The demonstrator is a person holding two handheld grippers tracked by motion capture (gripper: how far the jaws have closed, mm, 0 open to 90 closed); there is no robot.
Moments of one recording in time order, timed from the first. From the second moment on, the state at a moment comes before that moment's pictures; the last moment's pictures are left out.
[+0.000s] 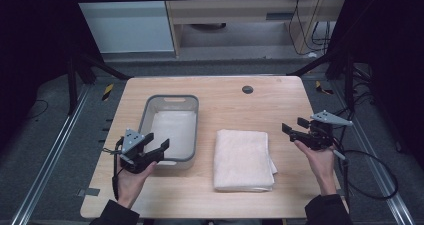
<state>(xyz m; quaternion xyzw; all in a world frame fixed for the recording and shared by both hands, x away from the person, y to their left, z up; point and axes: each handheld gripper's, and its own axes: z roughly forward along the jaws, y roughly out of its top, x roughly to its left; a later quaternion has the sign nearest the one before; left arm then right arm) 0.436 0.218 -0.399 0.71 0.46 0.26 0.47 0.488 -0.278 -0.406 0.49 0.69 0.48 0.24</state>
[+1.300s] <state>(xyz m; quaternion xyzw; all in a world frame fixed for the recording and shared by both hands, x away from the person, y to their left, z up) 0.425 0.142 -0.412 0.76 0.39 0.19 0.48 0.507 -0.236 -0.428 0.46 0.73 0.46 0.20</state>
